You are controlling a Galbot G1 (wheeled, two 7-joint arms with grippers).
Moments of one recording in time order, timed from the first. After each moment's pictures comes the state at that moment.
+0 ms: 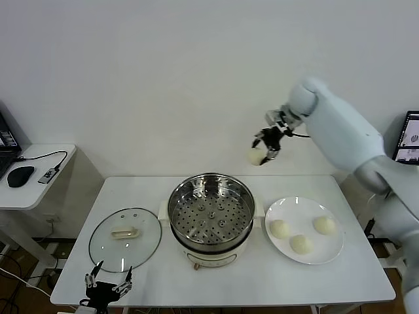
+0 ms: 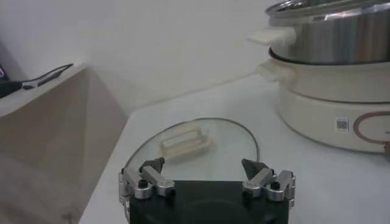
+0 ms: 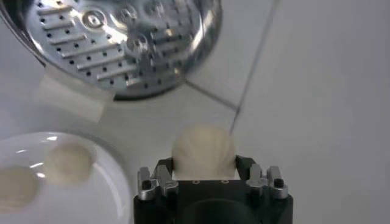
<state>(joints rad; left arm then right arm) 1.75 -1.44 -0.76 -2.05 0.10 0.18 0.16 0.37 1.27 -0.61 0.71 -0.18 0.42 -1.40</state>
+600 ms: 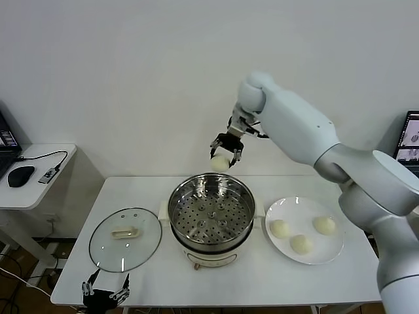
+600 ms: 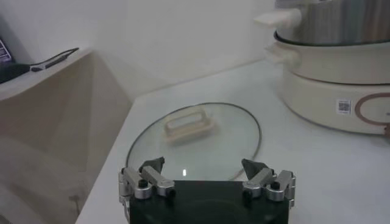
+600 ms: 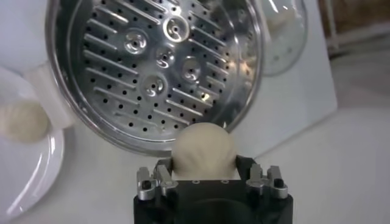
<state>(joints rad) 1.79 -1.47 -0.77 -2.06 0.10 0.18 0.16 0.38 1.36 -0.74 0.86 -0.26 0.75 -1.40</state>
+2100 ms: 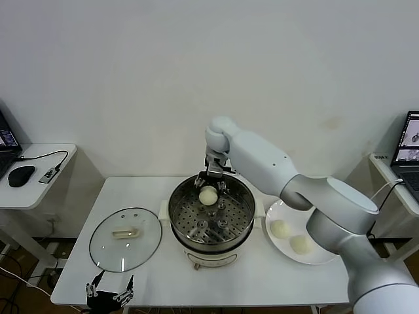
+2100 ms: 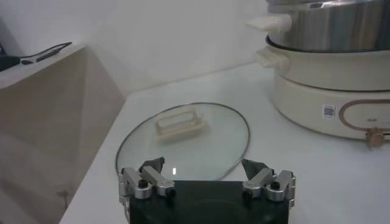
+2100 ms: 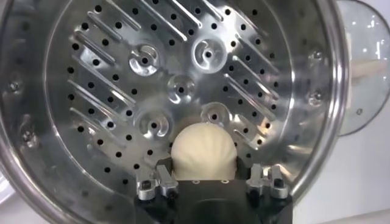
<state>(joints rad) 1.80 -1.48 -0.76 -2.07 0.08 0.19 0.17 0.21 1.49 -0.69 0.77 -0.50 0.82 -1.37</state>
